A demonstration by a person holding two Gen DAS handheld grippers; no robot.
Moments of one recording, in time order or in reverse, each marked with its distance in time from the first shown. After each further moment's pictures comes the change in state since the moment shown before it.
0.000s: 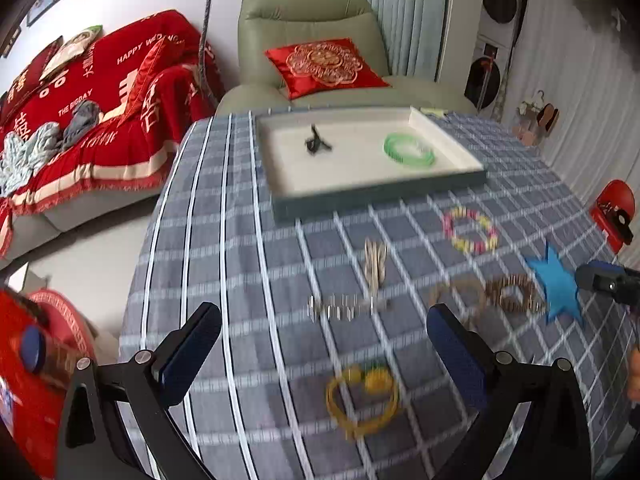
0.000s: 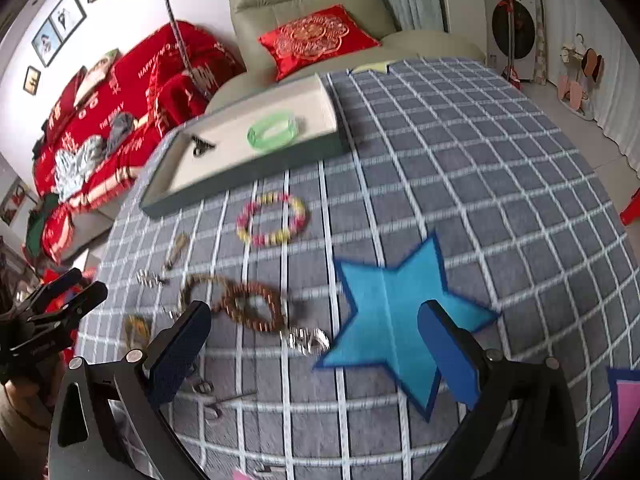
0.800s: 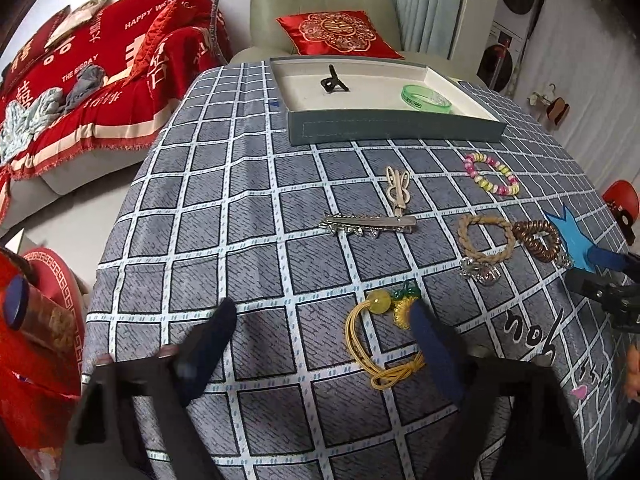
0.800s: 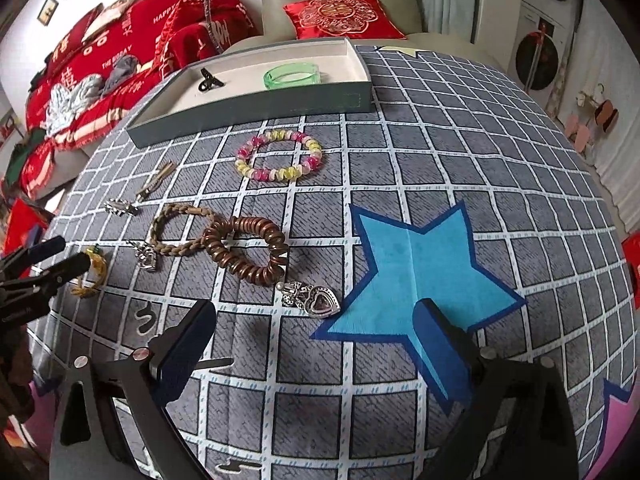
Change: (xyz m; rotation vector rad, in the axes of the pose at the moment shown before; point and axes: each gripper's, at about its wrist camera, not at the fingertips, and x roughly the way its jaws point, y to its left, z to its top) left arm 0.026 0.012 -0.044 -0.041 0.083 -0.014; right arm 0.033 0.024 -0.022 -0.188 0.045 -0.107
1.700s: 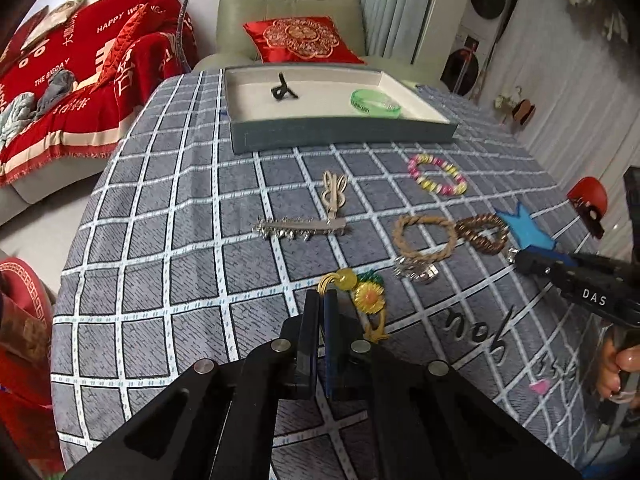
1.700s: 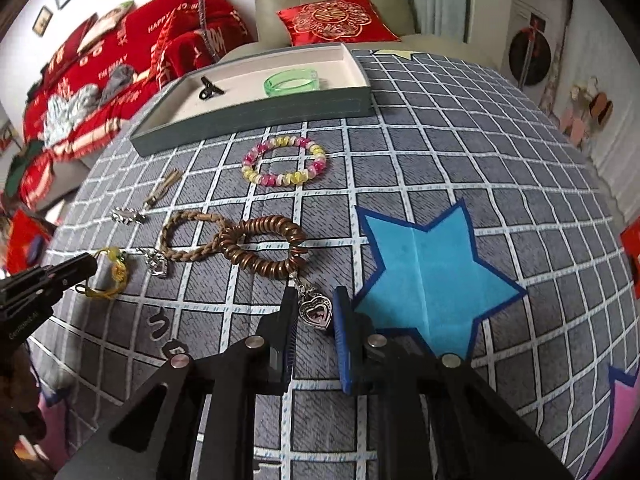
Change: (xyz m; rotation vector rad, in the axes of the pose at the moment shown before) left arm -0.017 -0.020 -0.001 0.018 -0.034 -0.137; right arm -0.015 -0.001 -0.002 0.063 -0.025 0.016
